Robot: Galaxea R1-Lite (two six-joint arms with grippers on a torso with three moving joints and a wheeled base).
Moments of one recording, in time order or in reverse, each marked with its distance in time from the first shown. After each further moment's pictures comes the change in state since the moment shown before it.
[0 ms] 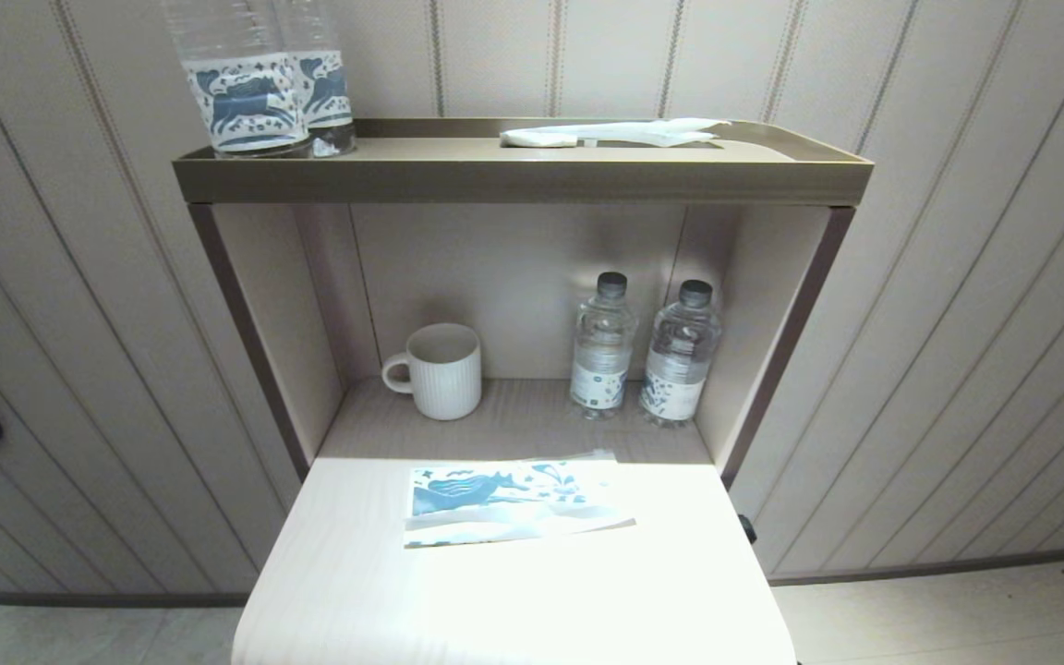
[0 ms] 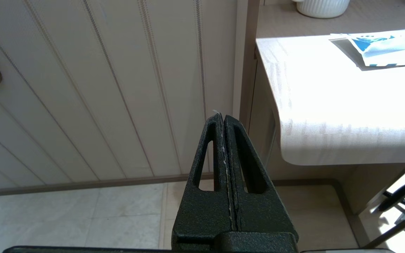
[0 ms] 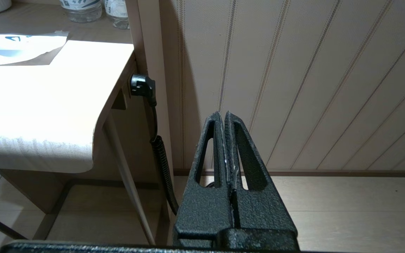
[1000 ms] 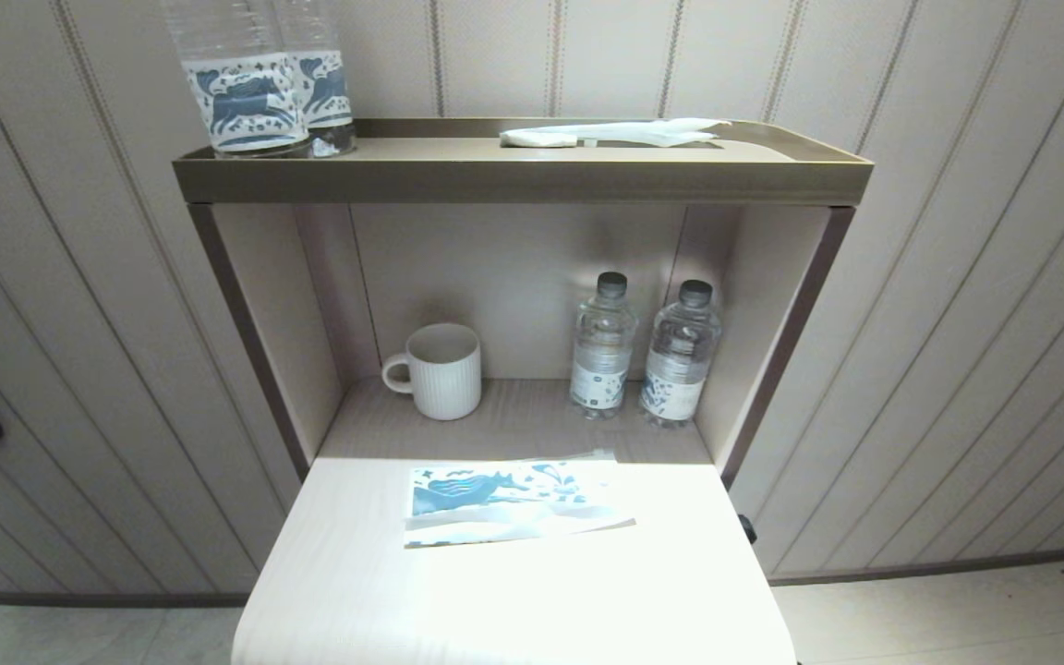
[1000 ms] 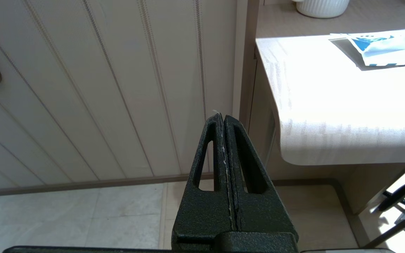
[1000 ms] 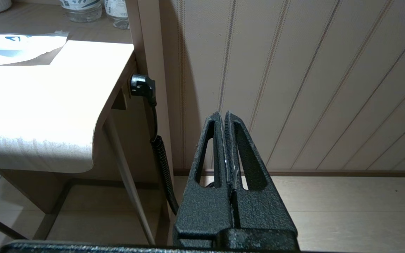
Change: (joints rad) left arm 0.000 0.000 0.000 0.000 0.000 0.000; right arm 0.000 0.000 0.000 0.000 0.000 0.000
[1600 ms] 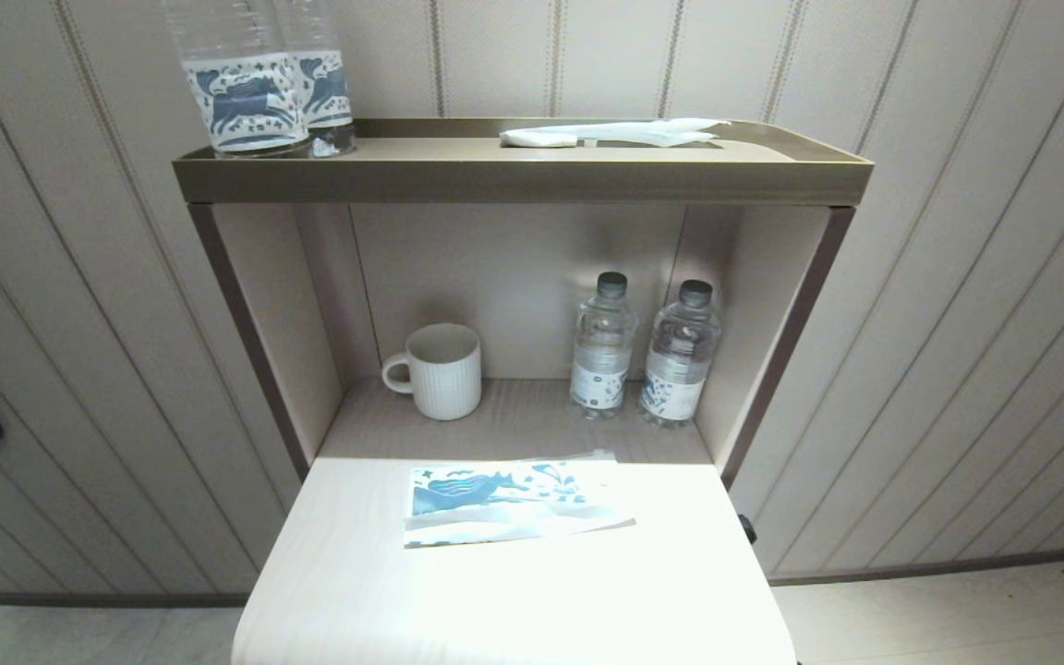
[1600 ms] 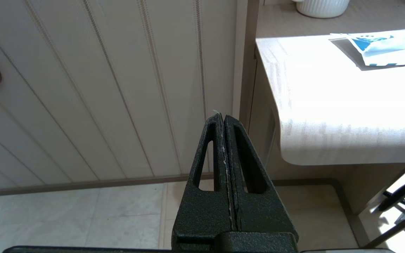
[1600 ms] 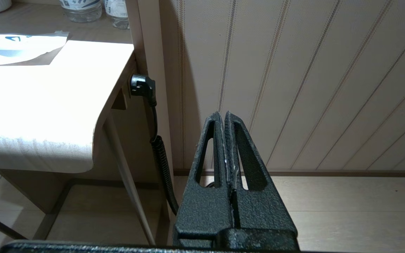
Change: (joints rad) left arm 0.000 0.000 0.000 0.000 0.000 0.000; right arm 0.000 0.000 0.000 0.000 0.000 0.000
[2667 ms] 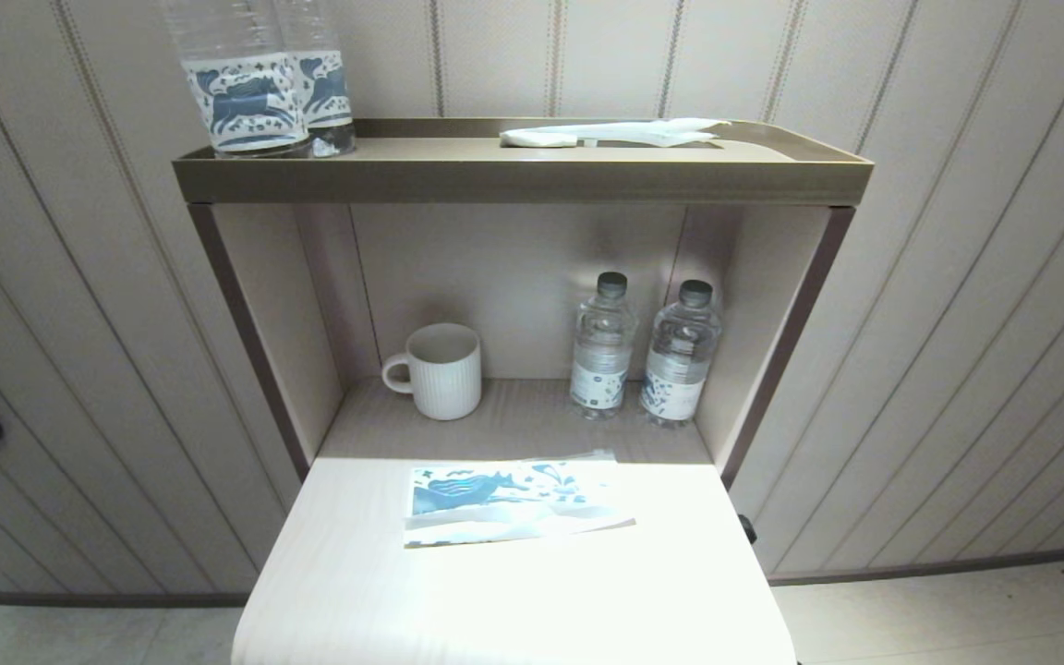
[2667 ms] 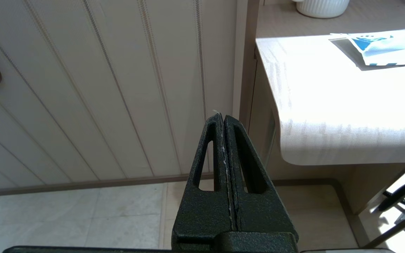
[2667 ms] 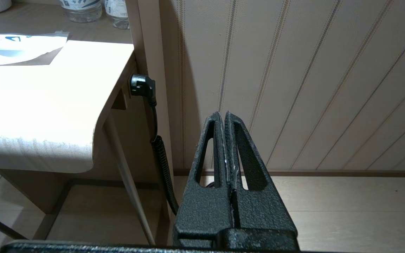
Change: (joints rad) left arm 0.000 0.000 0.000 0.000 0.000 0.000; right arm 0.000 0.000 0.000 0.000 0.000 0.000
